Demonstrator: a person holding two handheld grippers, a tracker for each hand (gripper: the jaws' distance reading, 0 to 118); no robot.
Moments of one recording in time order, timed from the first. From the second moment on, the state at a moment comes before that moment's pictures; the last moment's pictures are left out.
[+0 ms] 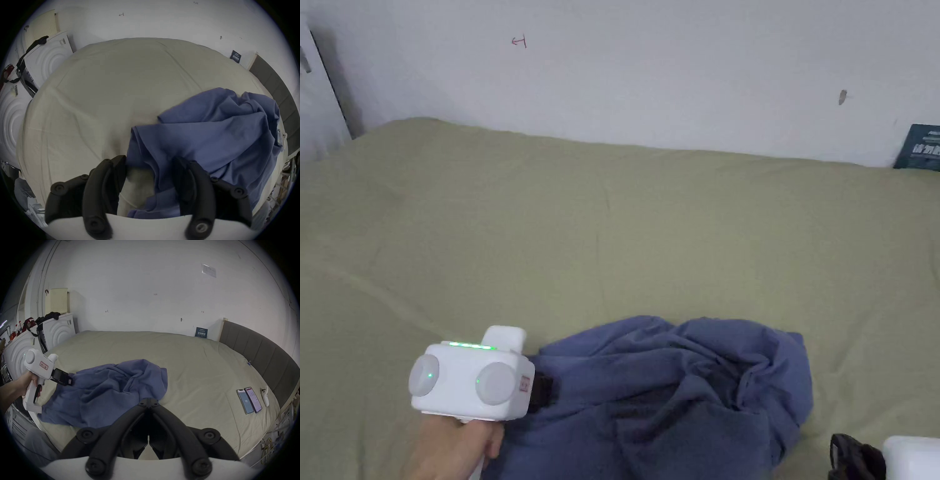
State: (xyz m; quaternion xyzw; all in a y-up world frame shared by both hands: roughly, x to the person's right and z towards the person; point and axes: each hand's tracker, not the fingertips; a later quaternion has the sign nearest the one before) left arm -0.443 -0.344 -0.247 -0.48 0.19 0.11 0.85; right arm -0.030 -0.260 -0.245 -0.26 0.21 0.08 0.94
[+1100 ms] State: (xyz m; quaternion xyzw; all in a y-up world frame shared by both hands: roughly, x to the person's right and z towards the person) left arm -0.468 -0.342 -0.235 -0.46 0.17 0.16 0.86; right arm -0.100 -0.341 -0.502 -0.46 0.22 0.15 0.85
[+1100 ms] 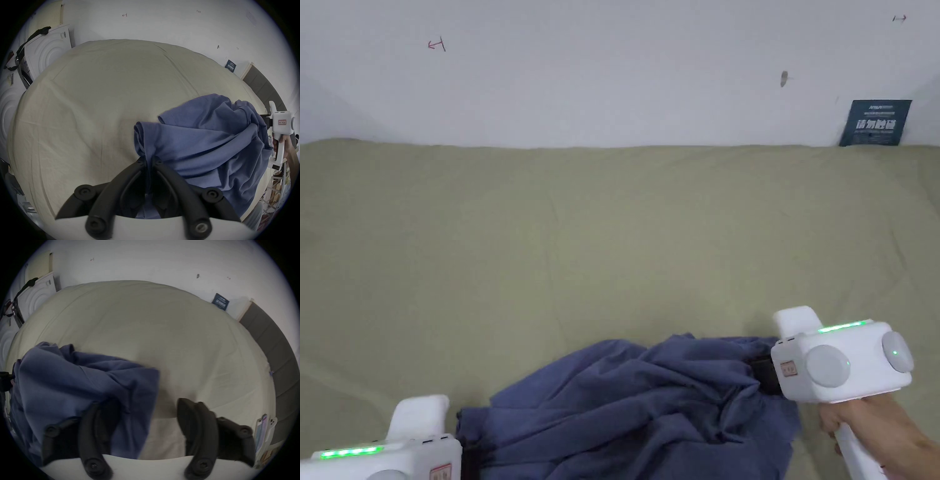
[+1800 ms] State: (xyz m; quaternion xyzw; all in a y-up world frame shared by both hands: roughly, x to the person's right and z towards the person) left arm -0.476 -0.110 -0.145 -0.30 0.25 0.08 0.92; right arm 0.033 -0.085 -0.380 -0.25 0.22 0.06 0.94
